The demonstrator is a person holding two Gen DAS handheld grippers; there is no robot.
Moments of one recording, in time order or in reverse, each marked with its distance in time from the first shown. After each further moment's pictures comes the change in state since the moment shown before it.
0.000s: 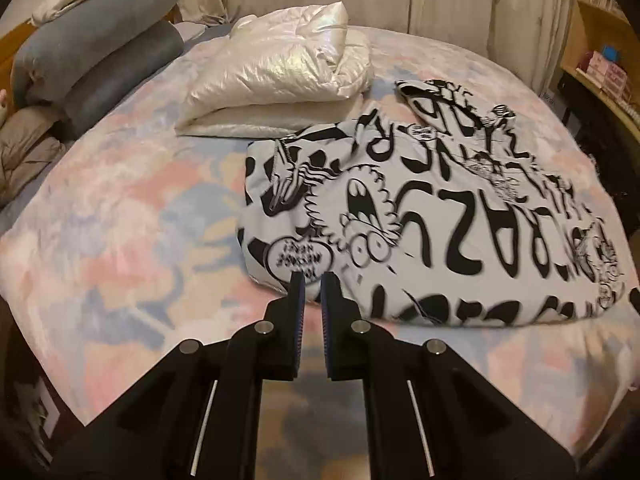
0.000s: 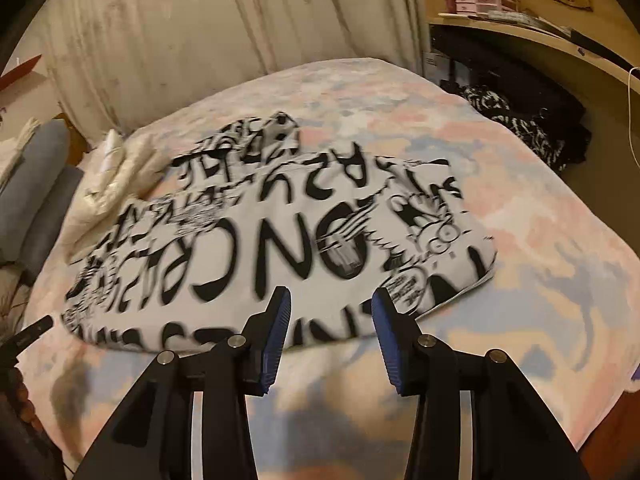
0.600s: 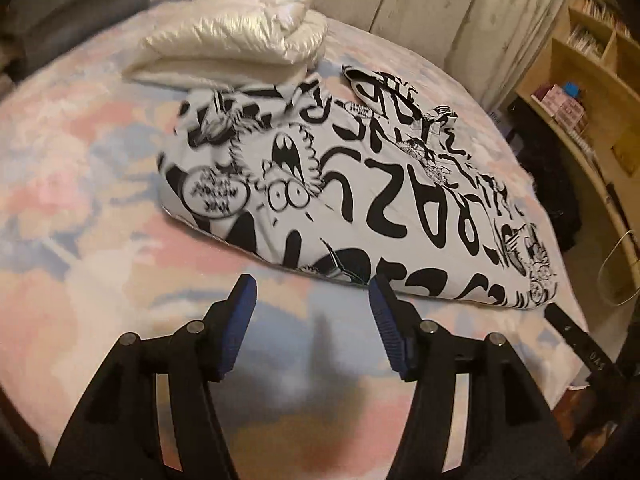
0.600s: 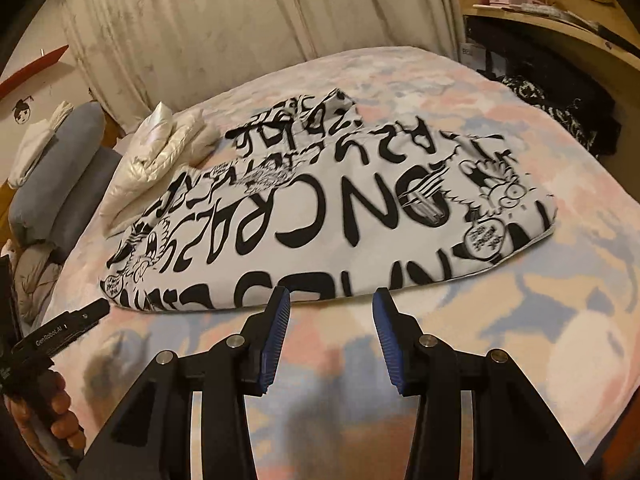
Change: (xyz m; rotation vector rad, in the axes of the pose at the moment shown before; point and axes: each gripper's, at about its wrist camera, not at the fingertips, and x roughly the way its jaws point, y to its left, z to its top) left arm 0.012 -0.007 -0.041 -0.127 0.058 -0.297; right arm -0.002 0.055 -0.042 -0.035 0.057 0.126
